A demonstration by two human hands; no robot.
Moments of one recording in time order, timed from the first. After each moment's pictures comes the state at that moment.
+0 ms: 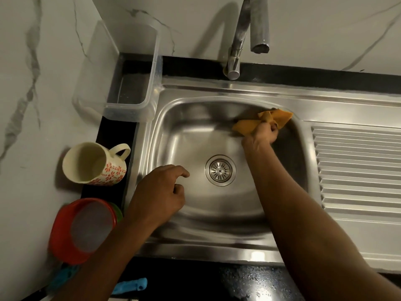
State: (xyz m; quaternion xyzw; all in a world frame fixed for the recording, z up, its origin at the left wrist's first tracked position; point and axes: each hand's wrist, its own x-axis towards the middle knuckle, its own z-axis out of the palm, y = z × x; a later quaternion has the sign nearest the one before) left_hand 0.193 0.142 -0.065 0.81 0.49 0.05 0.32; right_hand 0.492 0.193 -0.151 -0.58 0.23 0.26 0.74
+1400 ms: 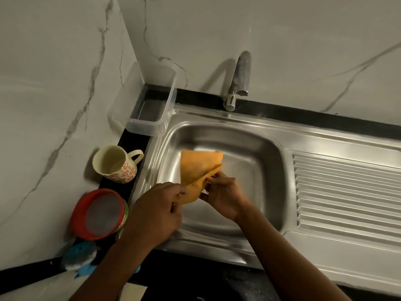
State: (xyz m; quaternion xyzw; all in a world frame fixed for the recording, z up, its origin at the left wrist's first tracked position) left_hand 0.182 0.086 -0.004 0.80 0.50 0.12 0.31; right_hand 0.400 0.074 -0.087 -0.36 -0.09 0.77 0.52
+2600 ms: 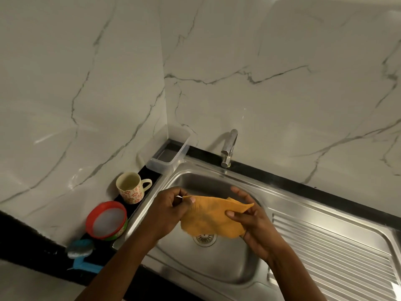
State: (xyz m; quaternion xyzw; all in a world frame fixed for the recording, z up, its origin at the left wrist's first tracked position) left_hand 0.242 0.056 0.074 0.62 0.53 0.34 0.46; right_hand 0.507 0.008 0.054 -0.45 -0.32 0.67 0.50
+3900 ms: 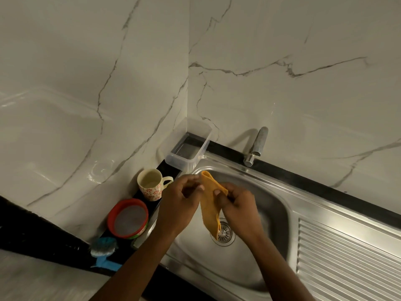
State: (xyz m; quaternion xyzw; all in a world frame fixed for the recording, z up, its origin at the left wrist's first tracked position) left_hand 0.218 0.089 0.062 0.59 0.56 0.44 0.38; right_hand 0.392 0.067 0.066 -0.61 -0.61 0.34 0.38
